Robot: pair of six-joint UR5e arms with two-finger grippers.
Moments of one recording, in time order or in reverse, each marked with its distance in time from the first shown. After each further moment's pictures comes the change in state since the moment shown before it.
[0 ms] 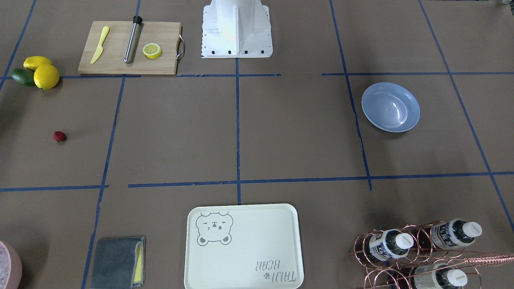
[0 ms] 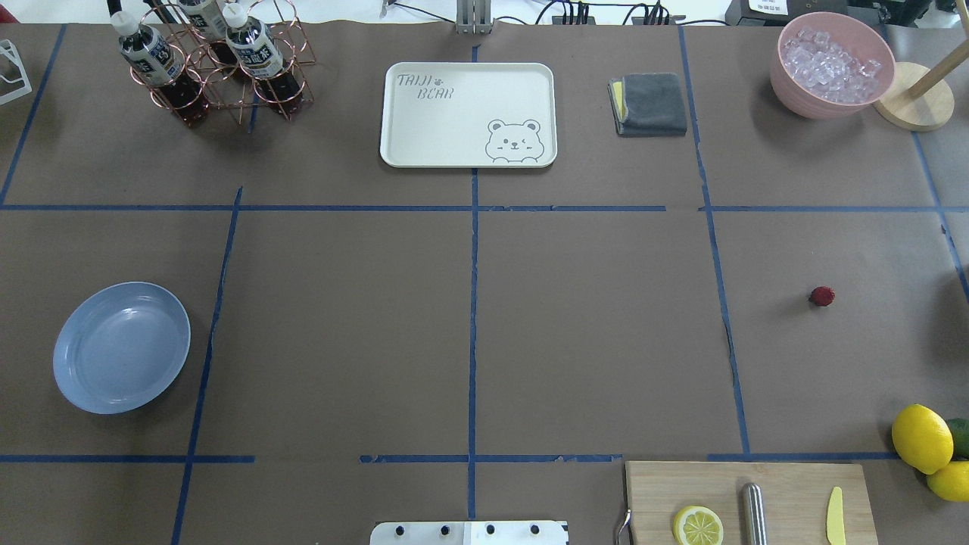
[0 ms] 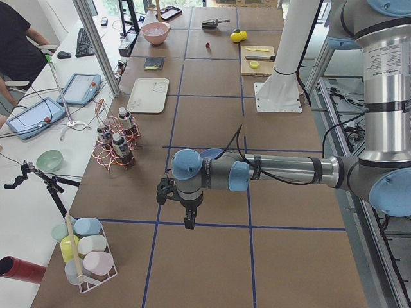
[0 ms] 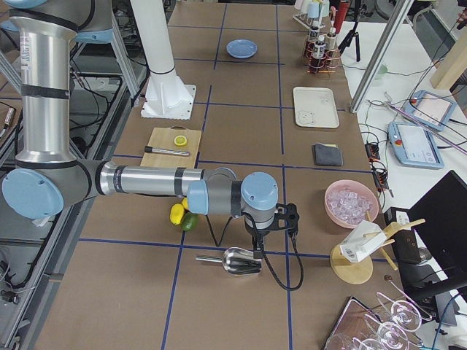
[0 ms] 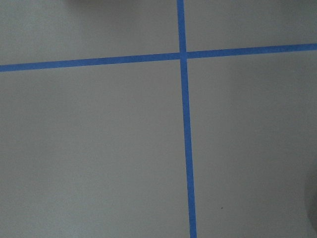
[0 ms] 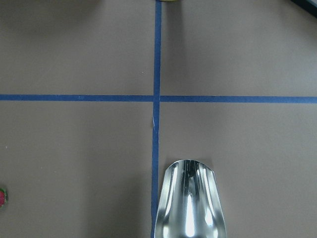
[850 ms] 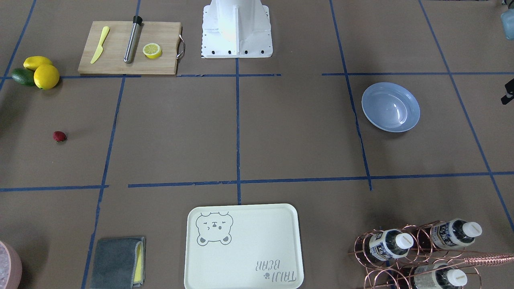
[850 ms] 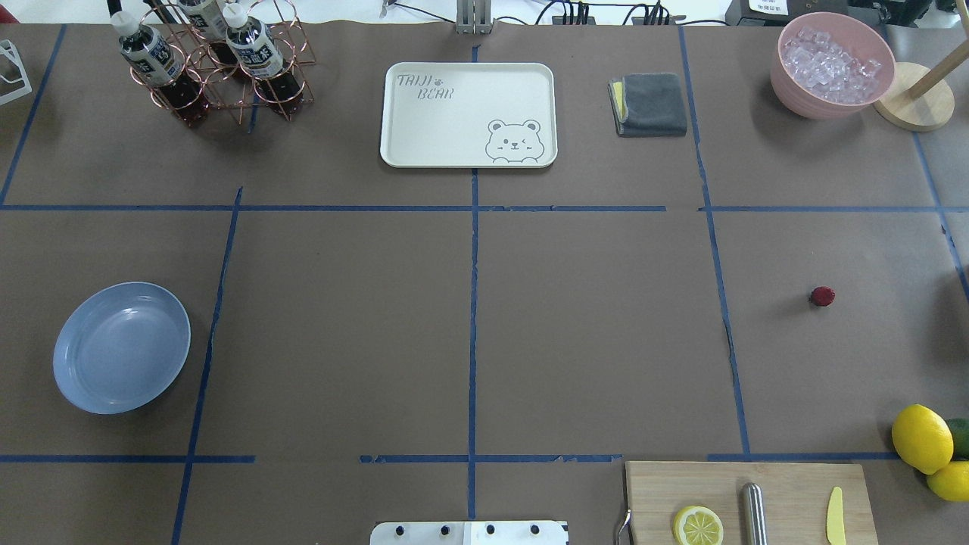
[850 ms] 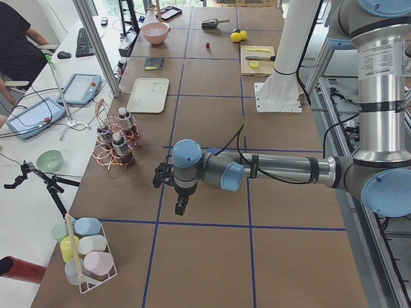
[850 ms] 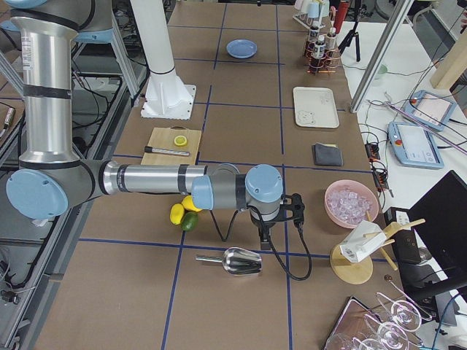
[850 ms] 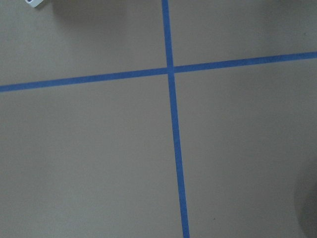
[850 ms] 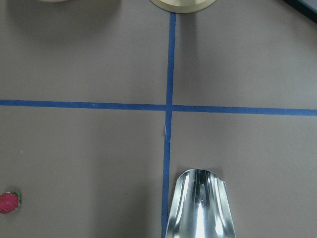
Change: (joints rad) left arm 0.121 -0.002 0.015 -0.284 0.000 -0.155; right arm -0.006 0.028 0.016 0.017 0.042 0.004
